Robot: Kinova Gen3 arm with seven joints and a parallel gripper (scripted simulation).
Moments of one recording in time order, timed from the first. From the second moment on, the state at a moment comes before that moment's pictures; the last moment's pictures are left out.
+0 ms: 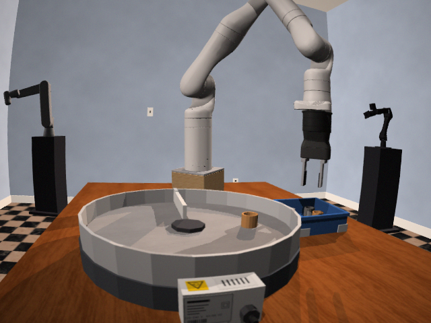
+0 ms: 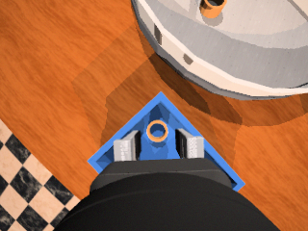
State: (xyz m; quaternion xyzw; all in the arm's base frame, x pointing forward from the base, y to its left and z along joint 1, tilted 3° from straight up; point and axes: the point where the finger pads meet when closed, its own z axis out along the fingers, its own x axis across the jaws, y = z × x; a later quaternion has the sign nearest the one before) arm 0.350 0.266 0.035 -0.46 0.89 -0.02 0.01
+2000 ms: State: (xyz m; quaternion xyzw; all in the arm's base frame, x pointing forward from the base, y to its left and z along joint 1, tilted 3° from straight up) arm 0.353 0.265 -0.026 -0.46 0.89 -0.02 0.01
